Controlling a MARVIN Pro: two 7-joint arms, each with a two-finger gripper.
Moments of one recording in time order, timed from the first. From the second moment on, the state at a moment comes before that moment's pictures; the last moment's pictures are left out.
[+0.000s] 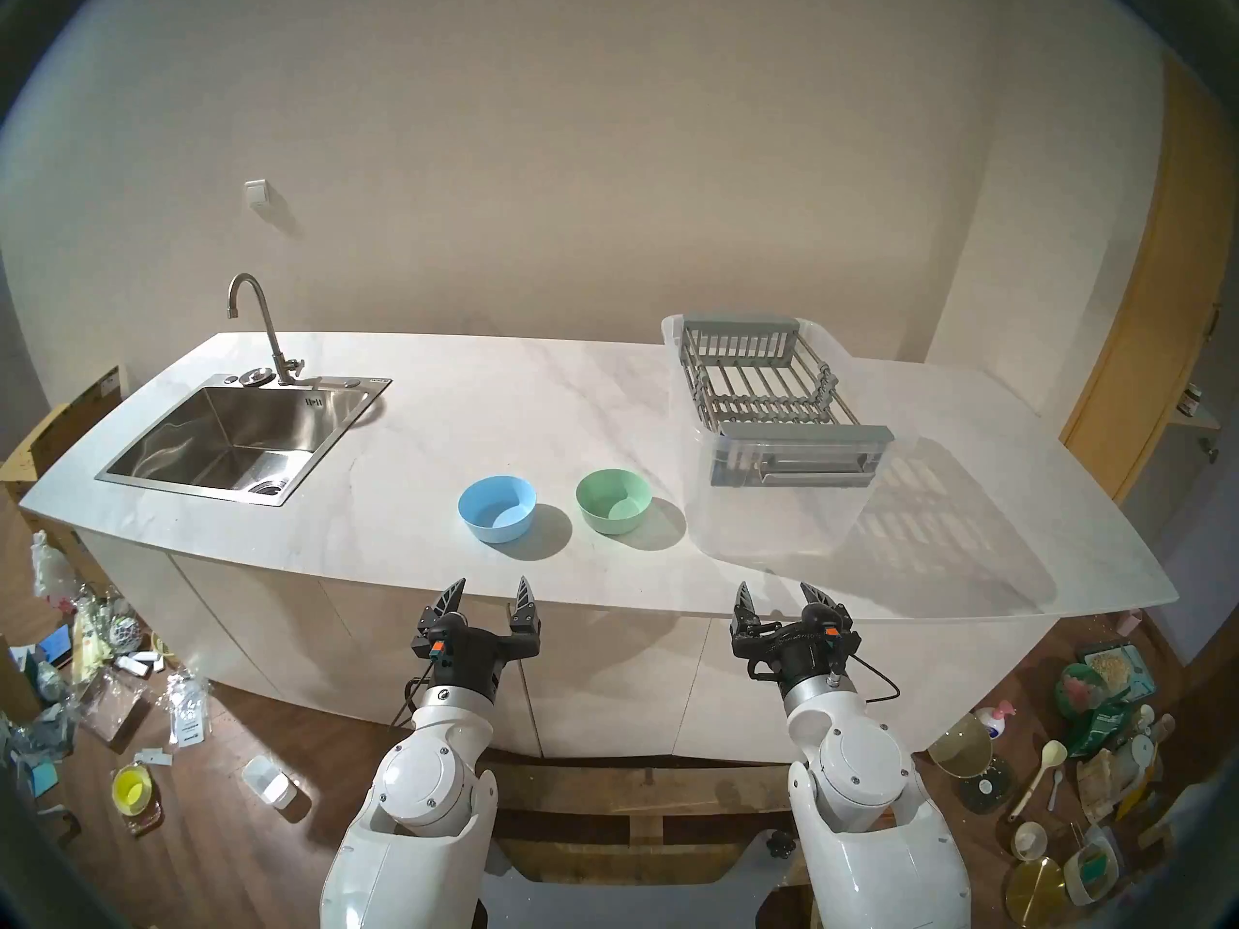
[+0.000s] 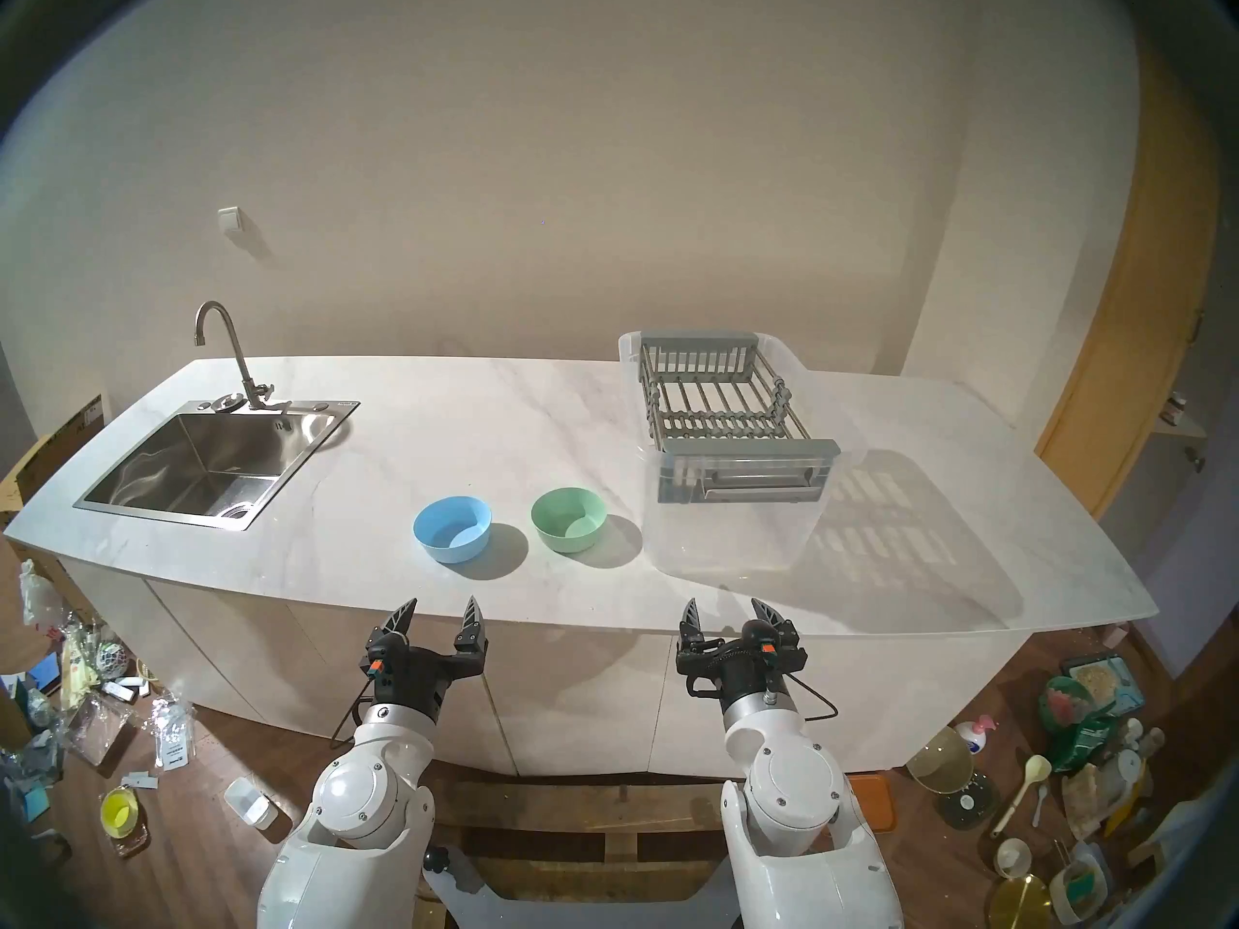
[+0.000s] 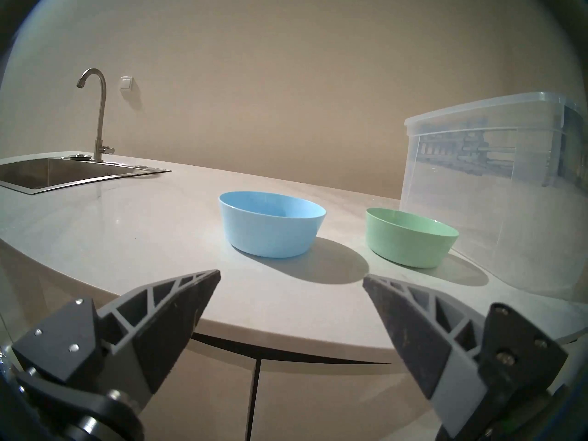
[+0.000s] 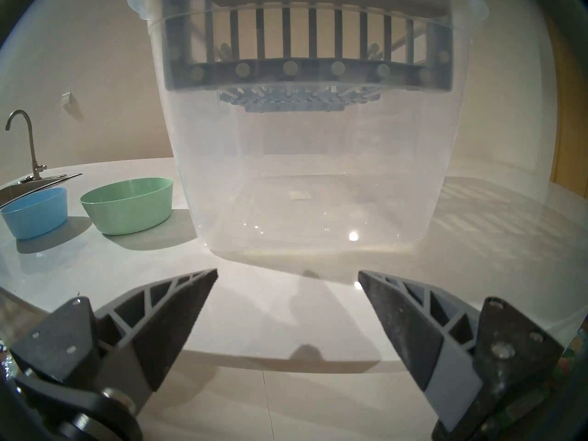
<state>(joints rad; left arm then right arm) 1.88 -1.56 -1.54 -1.66 -0.13 -0.25 -0.02 -1.91 -1.57 1.53 -1.78 0.01 -0.01 -0.02</state>
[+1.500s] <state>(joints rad) 1.66 -1.48 -1.16 -1.93 -0.03 0.25 0.45 -1.91 -1.57 1.53 -1.78 0.01 -0.01 -0.02</state>
